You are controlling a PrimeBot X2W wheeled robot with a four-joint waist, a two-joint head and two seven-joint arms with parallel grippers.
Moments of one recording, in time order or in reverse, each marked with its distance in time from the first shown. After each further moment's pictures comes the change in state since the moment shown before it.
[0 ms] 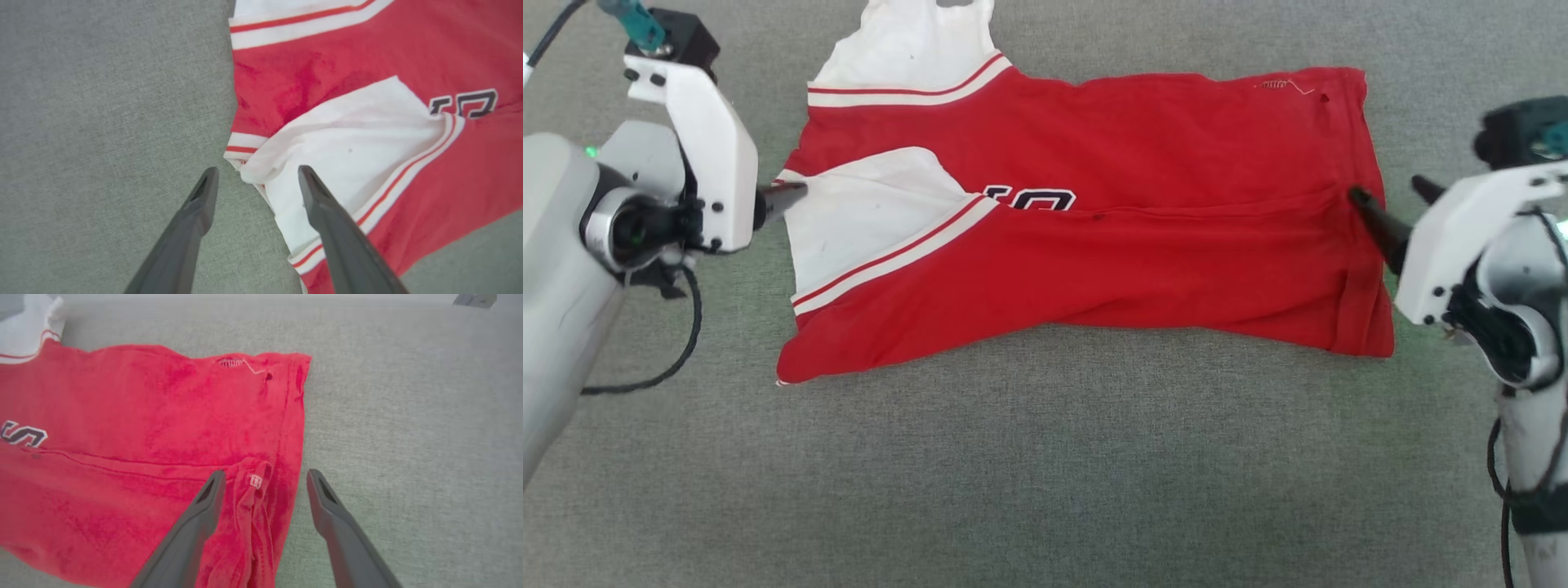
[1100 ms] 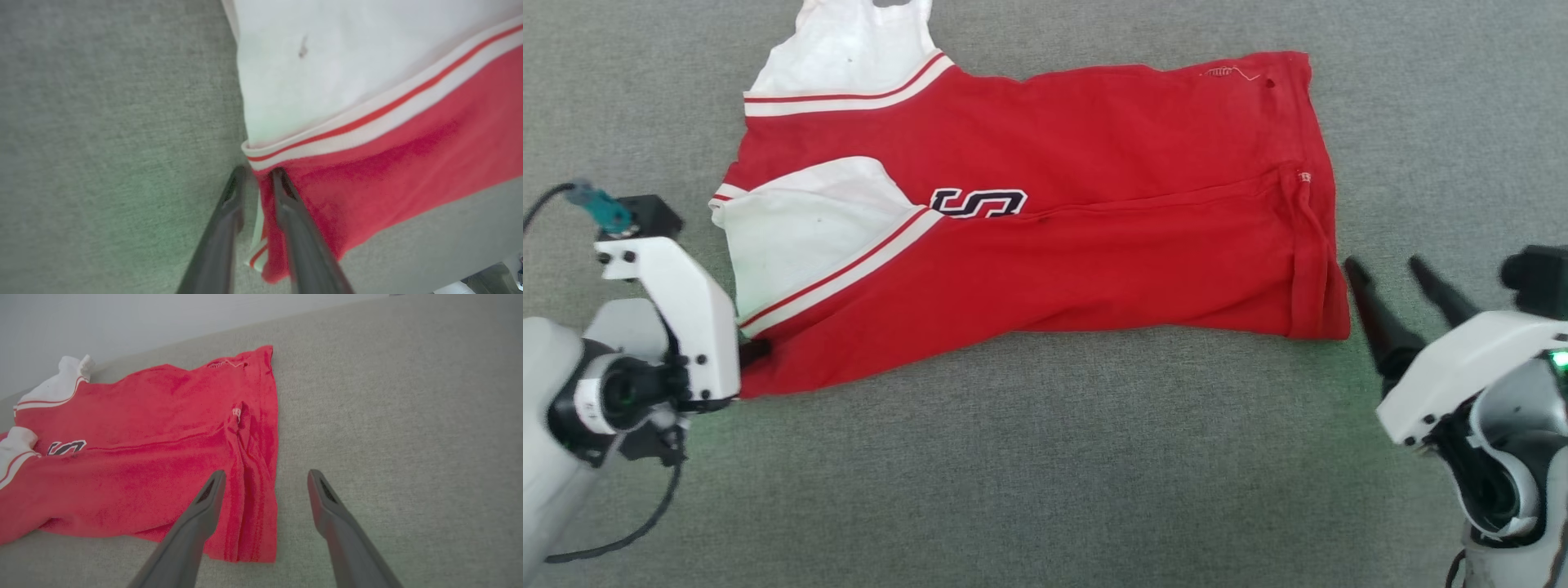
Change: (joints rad) left arm 0.413 0.223 0.076 -0.454 -0.193 0.340 0.047; right arm 0.354 0.209 -0.159 -0.384 -0.045 0.000 -0.147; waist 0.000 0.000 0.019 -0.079
